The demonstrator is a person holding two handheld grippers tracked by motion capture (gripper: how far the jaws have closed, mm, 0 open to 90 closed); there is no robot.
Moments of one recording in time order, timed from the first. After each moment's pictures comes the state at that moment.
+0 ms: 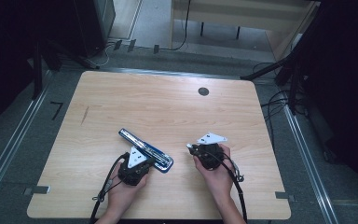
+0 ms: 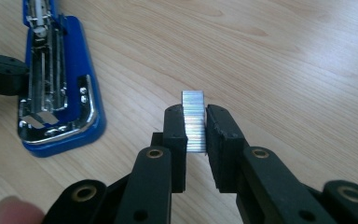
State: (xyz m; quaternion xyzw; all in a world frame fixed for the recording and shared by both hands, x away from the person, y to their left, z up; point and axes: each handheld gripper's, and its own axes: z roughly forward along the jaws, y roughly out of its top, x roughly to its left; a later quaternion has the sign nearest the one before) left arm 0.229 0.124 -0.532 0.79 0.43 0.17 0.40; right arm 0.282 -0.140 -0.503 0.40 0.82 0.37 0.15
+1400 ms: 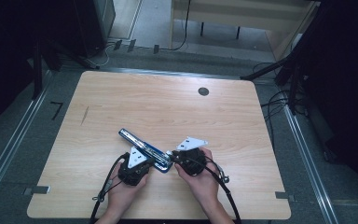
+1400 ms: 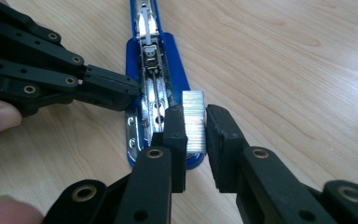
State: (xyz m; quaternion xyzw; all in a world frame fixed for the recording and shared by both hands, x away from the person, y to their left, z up) left arm 0.229 0.123 -0.532 0.79 0.43 0.17 0.40; right arm 0.262 -0.089 -0.492 0.34 0.85 0.39 0.11
